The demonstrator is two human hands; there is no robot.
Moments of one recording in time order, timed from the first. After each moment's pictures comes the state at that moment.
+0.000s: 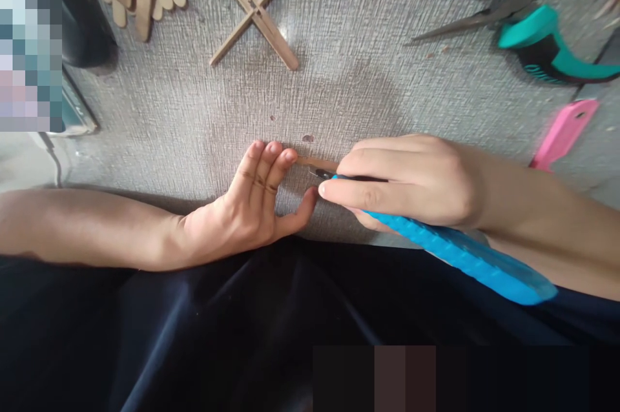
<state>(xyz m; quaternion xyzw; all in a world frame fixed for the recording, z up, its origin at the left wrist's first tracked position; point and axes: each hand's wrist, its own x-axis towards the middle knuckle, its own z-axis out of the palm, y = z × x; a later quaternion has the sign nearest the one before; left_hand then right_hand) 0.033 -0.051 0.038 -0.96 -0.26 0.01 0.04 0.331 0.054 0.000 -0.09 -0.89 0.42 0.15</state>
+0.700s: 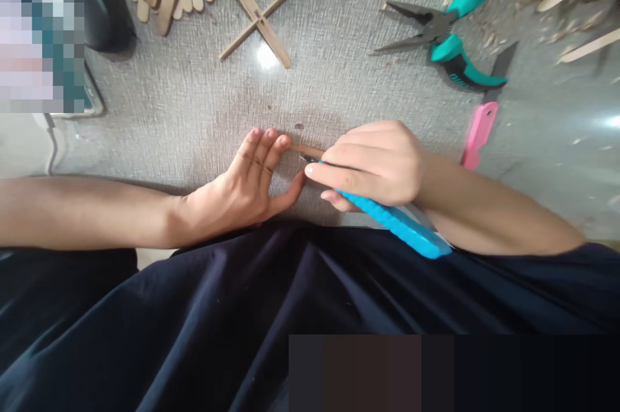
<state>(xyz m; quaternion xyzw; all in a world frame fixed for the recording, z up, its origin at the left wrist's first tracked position) 0.031 -0.073 0.015 -0.94 -0.33 -0.06 -0.02 0.321 0.049 -0.005 -0.05 -0.94 0.24 0.26</state>
